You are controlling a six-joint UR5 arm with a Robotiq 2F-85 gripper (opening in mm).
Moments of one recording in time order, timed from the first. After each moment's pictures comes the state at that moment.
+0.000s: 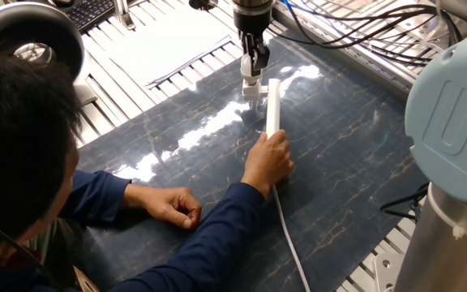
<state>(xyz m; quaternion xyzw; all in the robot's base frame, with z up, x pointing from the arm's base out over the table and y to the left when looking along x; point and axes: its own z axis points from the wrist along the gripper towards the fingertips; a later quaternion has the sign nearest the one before) 0.605 -0.073 0.129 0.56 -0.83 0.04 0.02</state>
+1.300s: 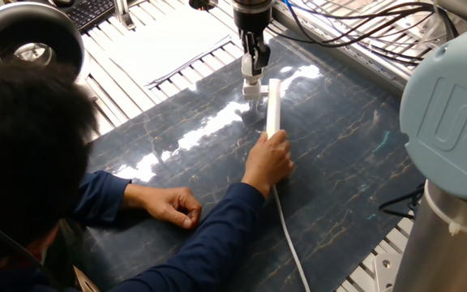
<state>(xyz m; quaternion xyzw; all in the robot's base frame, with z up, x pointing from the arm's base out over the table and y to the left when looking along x) 0.602 -0.076 0.133 0.56 -0.83 0.04 0.03</state>
